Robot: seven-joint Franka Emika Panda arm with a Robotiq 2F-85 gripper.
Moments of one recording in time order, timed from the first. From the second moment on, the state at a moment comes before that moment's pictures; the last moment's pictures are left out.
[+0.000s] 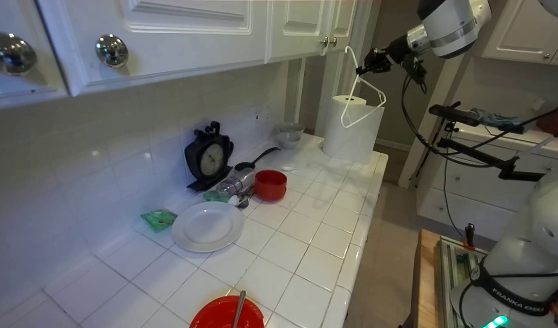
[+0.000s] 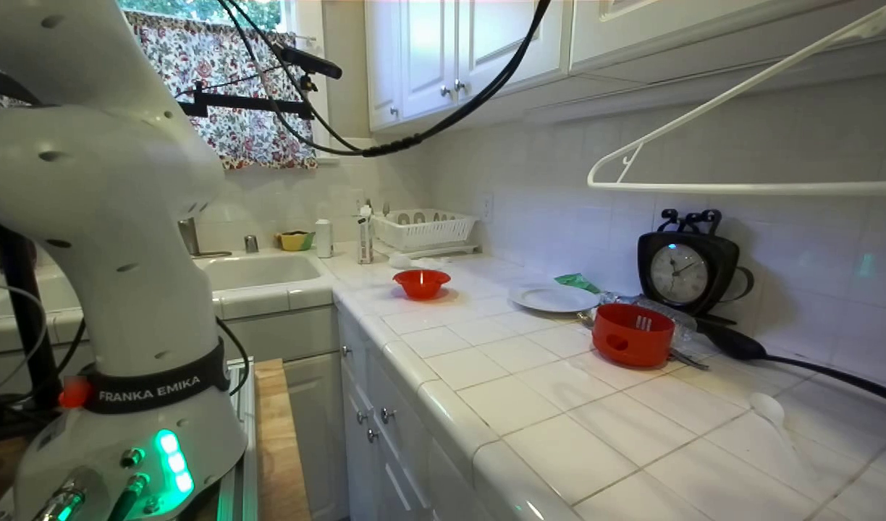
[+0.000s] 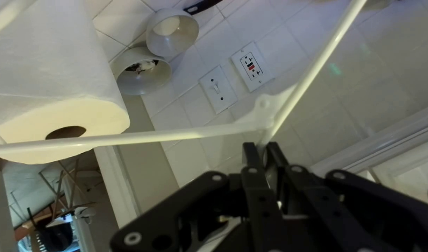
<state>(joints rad) -0.32 -0.31 -0.39 -2.22 0.84 2.64 -0.69</state>
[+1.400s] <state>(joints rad) -0.27 -0.30 -0.42 -2.17 0.84 2.64 -0.69</state>
